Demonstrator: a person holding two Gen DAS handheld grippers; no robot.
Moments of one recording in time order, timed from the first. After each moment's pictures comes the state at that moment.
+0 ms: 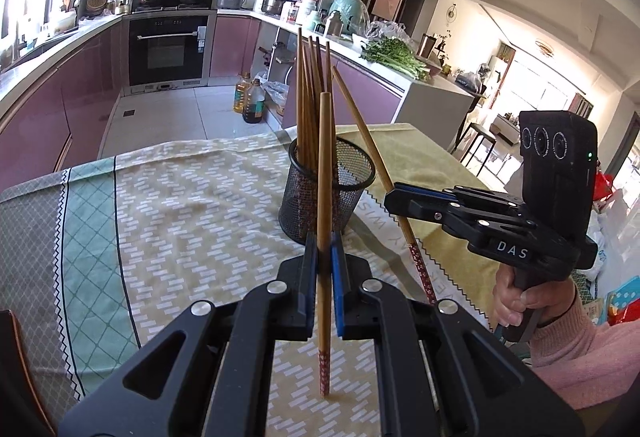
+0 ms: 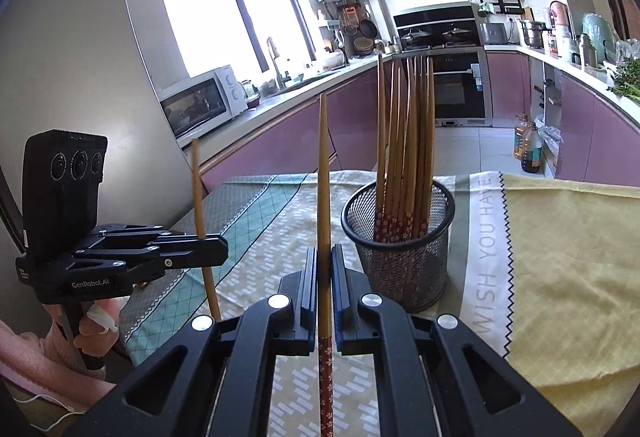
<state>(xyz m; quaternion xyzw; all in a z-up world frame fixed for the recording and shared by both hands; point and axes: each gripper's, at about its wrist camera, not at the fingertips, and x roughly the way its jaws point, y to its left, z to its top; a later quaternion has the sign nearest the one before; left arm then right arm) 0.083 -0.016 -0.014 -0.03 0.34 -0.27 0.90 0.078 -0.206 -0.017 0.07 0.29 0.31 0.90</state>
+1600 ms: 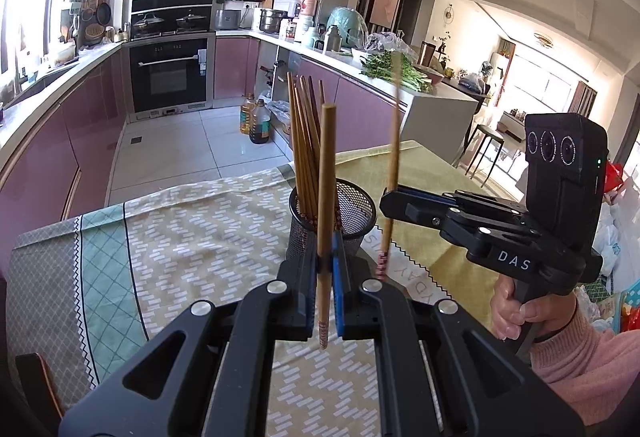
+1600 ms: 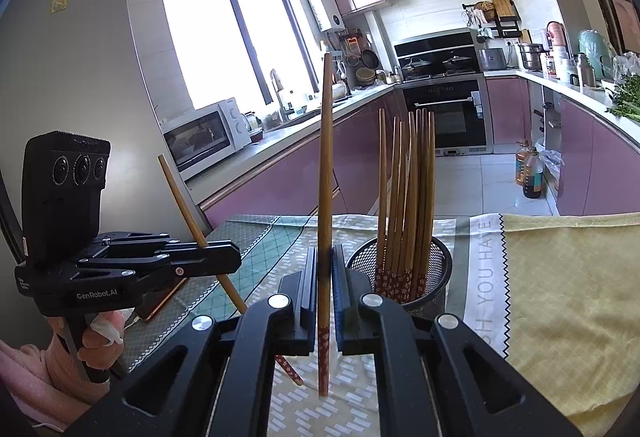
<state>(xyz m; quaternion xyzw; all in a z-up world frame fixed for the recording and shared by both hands) 0.096 -0.032 0.018 0.00 0.31 -0.26 0.91 0.093 -0.209 0.006 0.08 0.24 0.32 0.91</state>
